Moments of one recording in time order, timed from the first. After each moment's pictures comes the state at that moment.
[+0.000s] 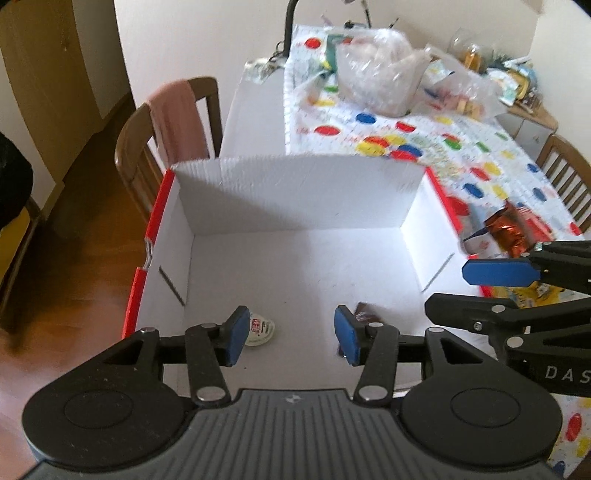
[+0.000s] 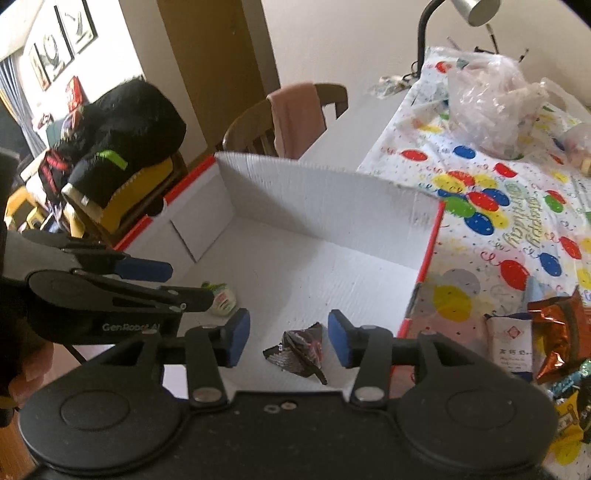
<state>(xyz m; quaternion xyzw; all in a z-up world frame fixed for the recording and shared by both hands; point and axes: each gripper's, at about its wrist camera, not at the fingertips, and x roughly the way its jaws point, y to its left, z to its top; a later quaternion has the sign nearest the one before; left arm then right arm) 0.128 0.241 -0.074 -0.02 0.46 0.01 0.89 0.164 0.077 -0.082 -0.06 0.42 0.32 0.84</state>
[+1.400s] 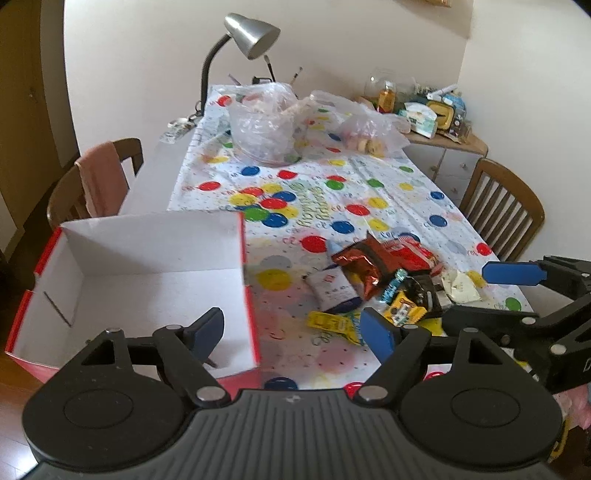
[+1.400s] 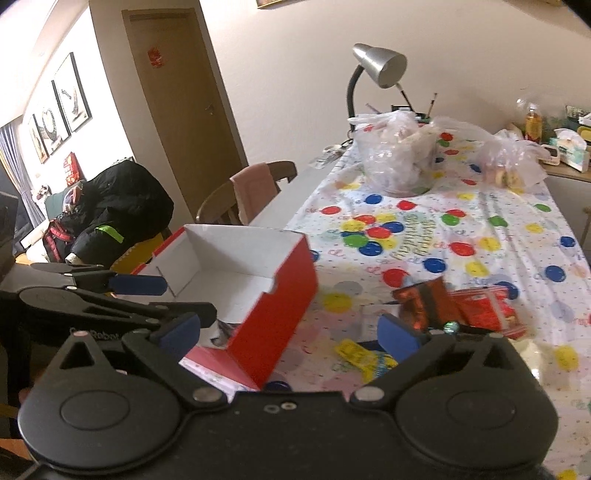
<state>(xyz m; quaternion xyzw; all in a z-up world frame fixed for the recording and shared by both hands) 0.086 0.071 -0.034 -0.03 0.38 -0.05 0.92 0.111 -0.109 -0.030 0.01 0.33 0.30 0.89</state>
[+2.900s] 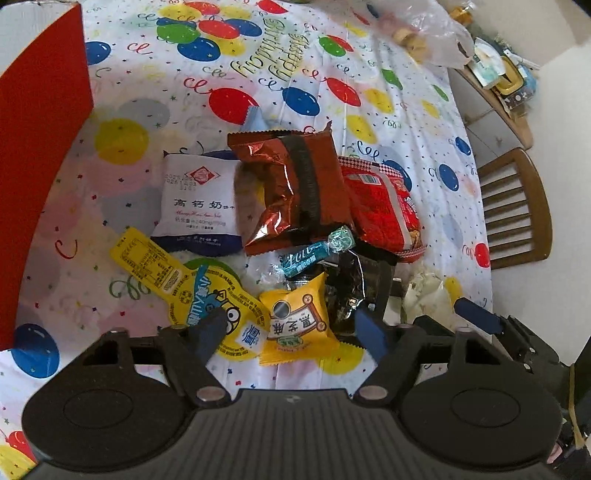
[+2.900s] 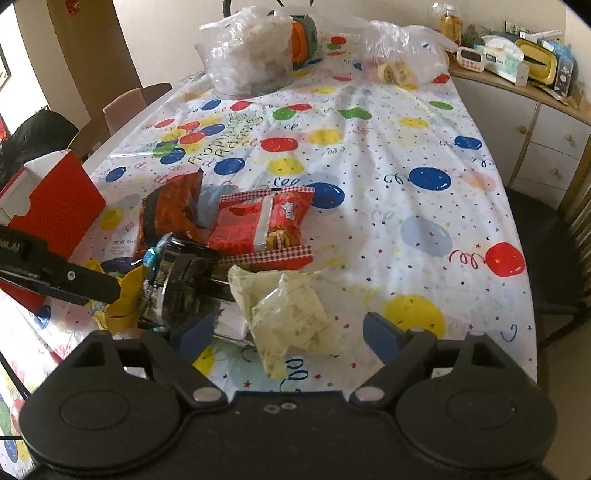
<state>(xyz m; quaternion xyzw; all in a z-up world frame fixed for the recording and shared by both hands) 0.239 -0.039 -0.161 -0.24 0.57 -0.03 0.78 0.249 -0.289 -0.155 -0.03 0.45 0.21 0.87</state>
